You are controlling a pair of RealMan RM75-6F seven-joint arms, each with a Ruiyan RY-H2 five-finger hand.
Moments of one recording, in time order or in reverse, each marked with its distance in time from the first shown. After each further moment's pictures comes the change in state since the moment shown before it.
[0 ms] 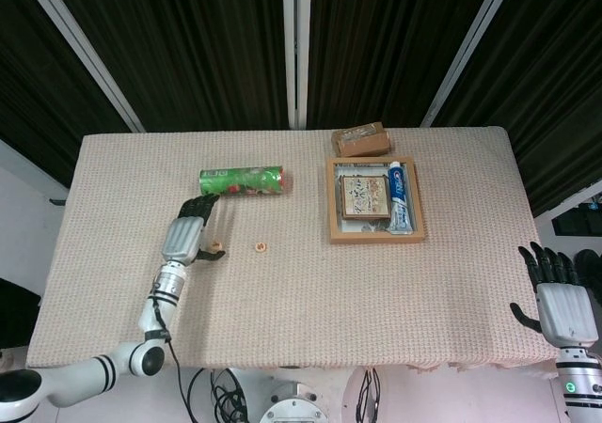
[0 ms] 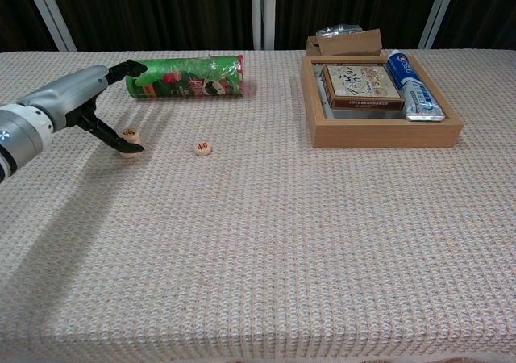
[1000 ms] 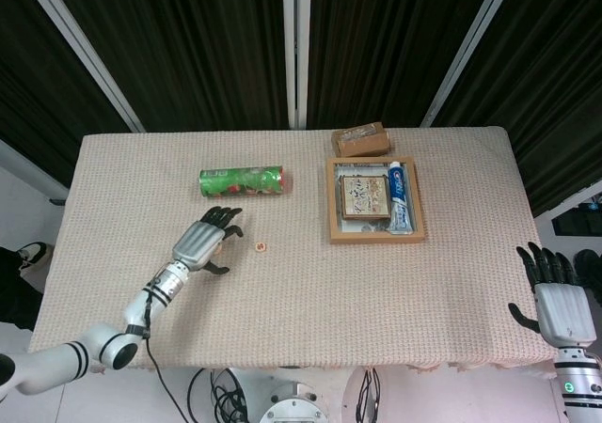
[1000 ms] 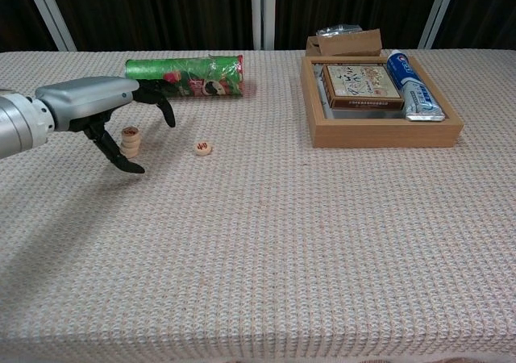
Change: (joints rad) left arm -0.092 0.186 0.131 -0.052 0.270 -0.171 -0.116; right arm 0.003 0.002 0.000 -0.007 0.000 -0.003 -0.004
